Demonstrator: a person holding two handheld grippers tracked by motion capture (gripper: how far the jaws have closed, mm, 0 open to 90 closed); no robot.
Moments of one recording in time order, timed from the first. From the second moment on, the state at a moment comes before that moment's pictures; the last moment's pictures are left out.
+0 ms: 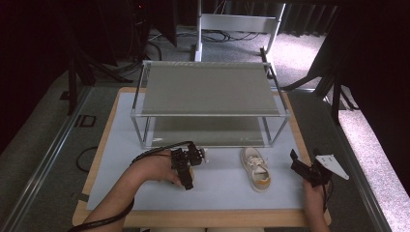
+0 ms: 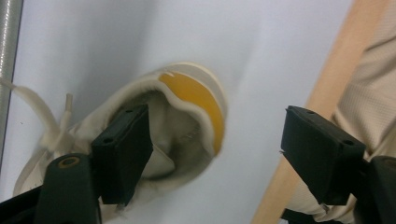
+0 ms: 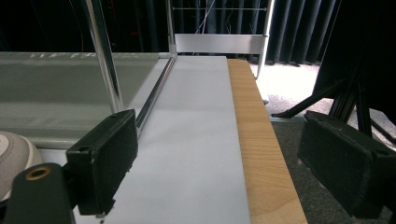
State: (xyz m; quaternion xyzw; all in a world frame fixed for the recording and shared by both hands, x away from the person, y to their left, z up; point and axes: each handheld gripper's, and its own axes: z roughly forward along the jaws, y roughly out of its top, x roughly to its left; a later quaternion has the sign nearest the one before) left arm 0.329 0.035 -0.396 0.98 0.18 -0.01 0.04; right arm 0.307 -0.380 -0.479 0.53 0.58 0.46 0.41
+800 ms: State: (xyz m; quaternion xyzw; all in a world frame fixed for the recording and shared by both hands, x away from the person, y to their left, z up) left arm 0.334 0.025 -0.405 0.99 0.14 -0.04 0.00; right arm 0.307 -0.380 -0.479 0.53 0.58 0.46 0.41
